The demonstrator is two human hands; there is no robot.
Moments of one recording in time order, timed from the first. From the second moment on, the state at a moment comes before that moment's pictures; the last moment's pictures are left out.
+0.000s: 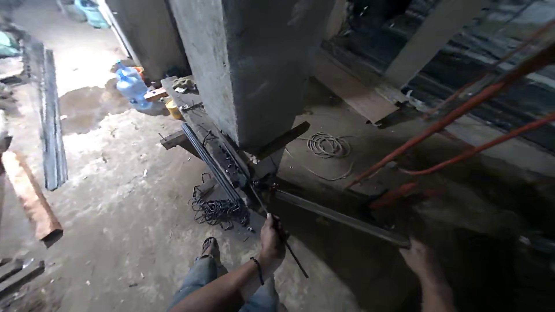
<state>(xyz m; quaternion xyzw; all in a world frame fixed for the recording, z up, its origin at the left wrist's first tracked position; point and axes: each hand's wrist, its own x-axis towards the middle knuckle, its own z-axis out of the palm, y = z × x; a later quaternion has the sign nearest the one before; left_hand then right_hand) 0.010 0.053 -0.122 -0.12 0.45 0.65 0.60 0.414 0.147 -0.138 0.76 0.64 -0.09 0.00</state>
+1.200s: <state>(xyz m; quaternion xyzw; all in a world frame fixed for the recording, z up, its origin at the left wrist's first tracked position) -0.344 0.059 -0.129 0.30 0.44 0.12 0.83 -0.126 -0.369 -0.123 0.99 0.12 -0.11 0.02</state>
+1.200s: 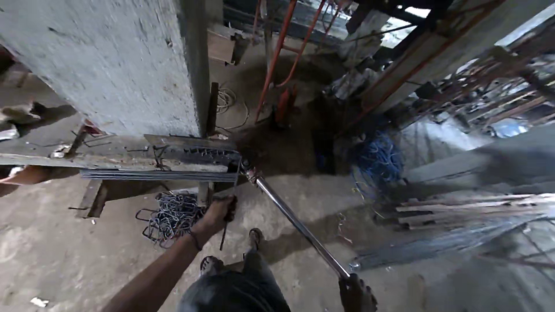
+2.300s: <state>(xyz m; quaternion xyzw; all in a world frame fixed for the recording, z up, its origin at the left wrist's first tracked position) -0.419 0.083 -0.011 0.76 0.42 0.46 0.17 -0.156 -0.023 0.063 0.61 0.60 -0.46 -0.25</state>
